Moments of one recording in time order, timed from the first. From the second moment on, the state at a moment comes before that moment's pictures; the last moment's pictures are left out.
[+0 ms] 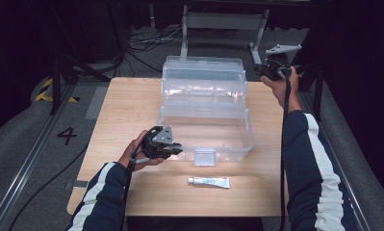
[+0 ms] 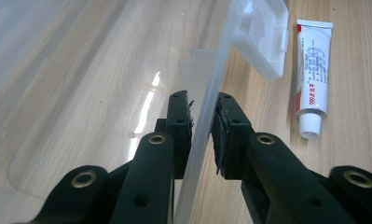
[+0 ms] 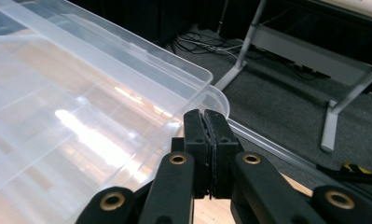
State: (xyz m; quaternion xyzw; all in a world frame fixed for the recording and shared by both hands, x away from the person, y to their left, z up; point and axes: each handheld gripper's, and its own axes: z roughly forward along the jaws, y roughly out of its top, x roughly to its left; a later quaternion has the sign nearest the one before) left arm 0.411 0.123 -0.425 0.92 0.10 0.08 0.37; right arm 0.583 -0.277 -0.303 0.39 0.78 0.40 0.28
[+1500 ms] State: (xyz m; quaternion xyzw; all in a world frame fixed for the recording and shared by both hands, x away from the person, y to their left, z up) left arm 0.410 0.122 -0.424 0.92 0.11 0.08 0.37; right arm 0.419 -0.289 -0.328 0.26 0.83 0.45 0.22
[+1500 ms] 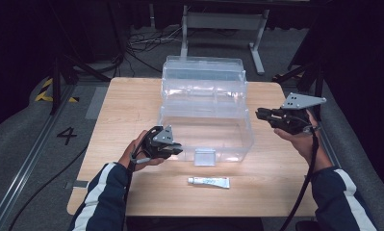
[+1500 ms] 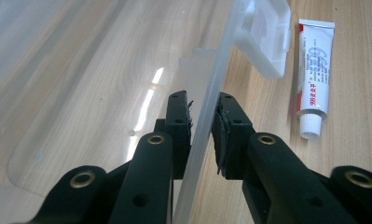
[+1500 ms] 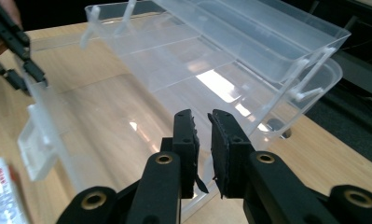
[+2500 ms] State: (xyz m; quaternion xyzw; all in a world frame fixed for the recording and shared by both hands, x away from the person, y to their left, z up) left arm 0.410 0.121 -0.424 0.92 0.11 0.09 0.36; right arm 0.355 -0.211 -0.400 0.15 0.91 0.38 0.10
